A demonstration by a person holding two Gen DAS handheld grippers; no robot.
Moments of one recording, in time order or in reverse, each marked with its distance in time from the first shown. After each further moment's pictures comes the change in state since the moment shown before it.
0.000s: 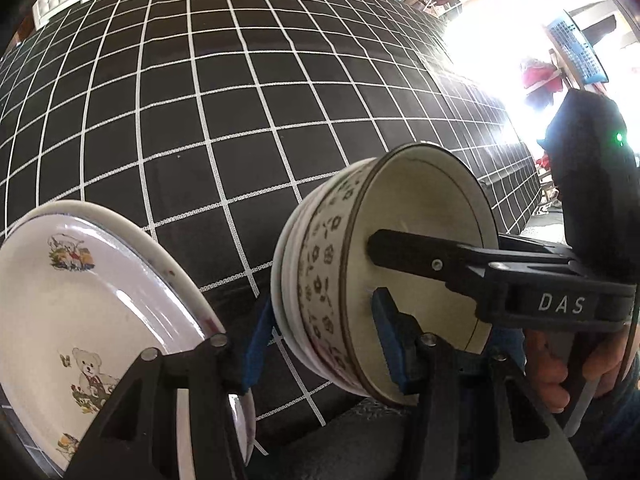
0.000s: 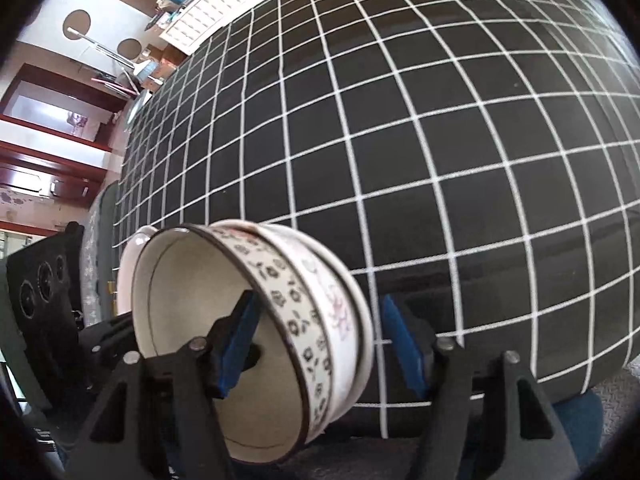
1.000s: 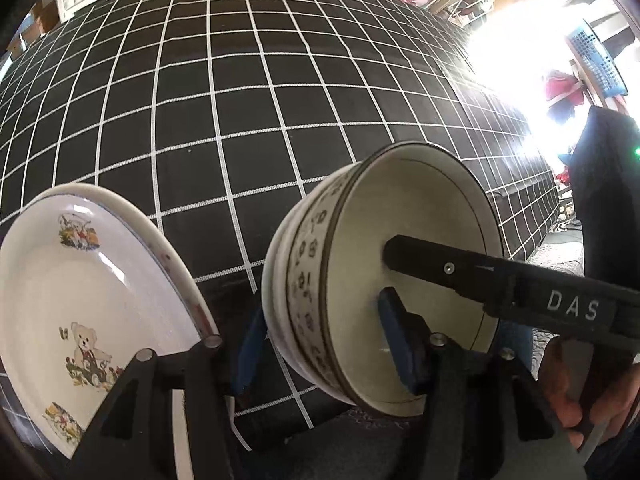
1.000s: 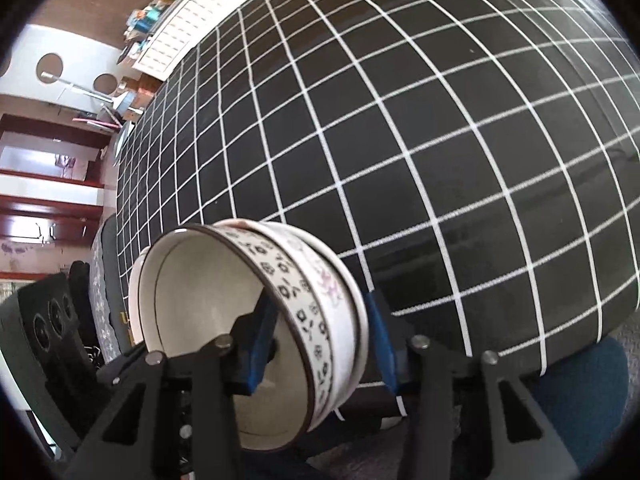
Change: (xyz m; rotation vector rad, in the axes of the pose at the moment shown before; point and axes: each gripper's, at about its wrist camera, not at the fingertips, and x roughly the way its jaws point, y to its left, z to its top) left arm 0.001 -0.029 -0.004 -0.075 -0.022 0.074; right arm -0.014 -0.012 -0.012 0.165 -0.014 -0.017
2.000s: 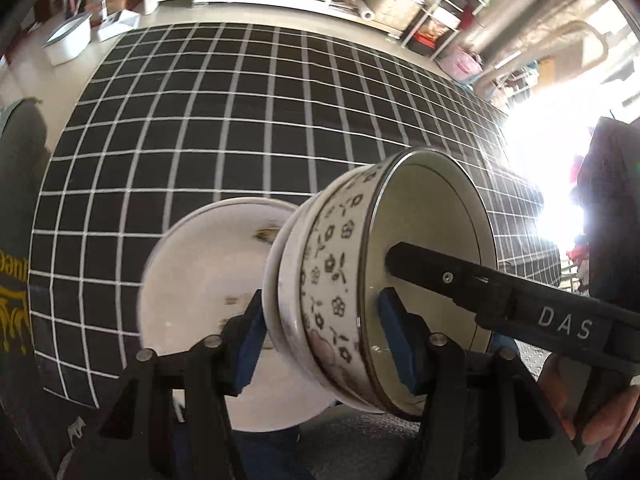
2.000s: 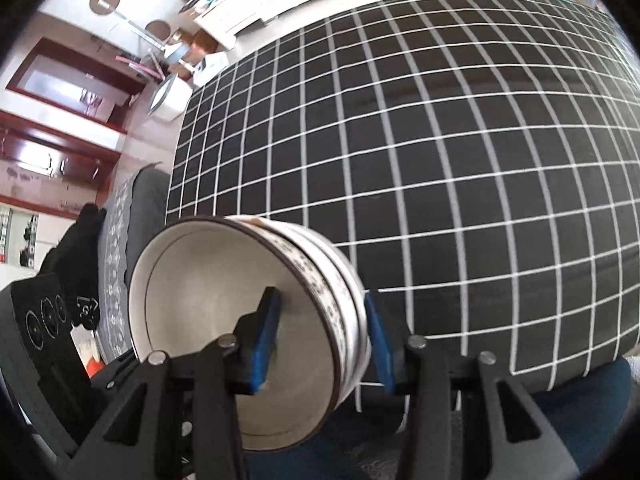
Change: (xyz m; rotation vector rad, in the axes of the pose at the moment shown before) left arm -0.122 0.076 -0.019 -0.217 -0.174 0.070; right arm 0.017 0.154 -0.010 -0.252 0.019 -0.010
